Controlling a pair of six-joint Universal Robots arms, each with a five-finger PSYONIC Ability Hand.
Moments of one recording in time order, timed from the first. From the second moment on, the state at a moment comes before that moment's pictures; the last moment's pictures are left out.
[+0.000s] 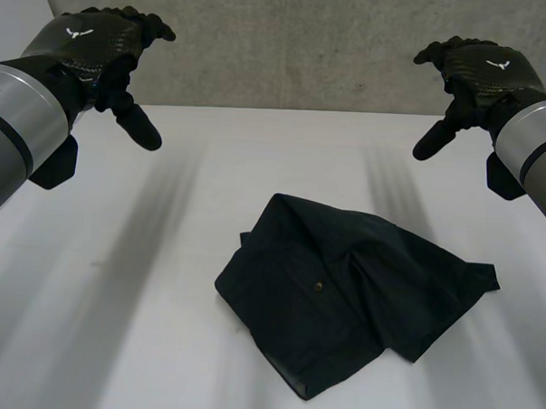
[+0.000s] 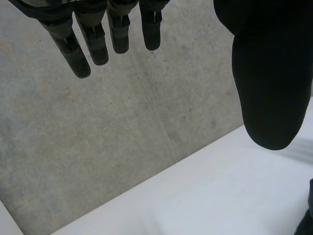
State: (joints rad) left arm 4.29 -1.66 -1.26 2.89 -1.57 3.25; right arm 1.90 -1.33 1.23 0.12 1.48 3.07; left_hand 0.23 0.22 0.22 0.22 0.05; right_hand 0.21 0.22 0.21 0.24 0.07
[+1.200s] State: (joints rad) left arm 4.25 -2.05 -1.18 3.10 -1.90 3.30; right arm 1.89 -1.38 1.82 -0.20 1.42 2.72; left_hand 1.09 1.19 1.19 1.20 0.95; right_hand 0.21 0.22 0.21 0.24 0.07
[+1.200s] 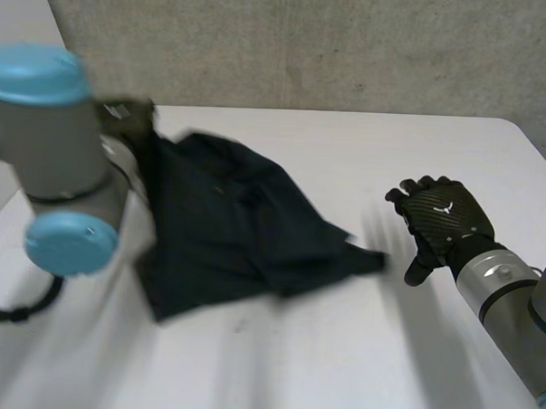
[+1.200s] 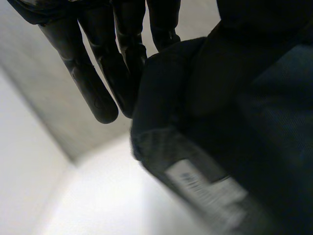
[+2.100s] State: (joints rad) left arm 3.94 -1.77 -1.47 3.31 -1.73 3.38; right arm 1.89 -1.42 1.82 -0.18 1.37 2.78; left_hand 0.37 0.35 0.40 0.34 0.18; right_hand 0.21 0.22 0.21 0.24 0.07
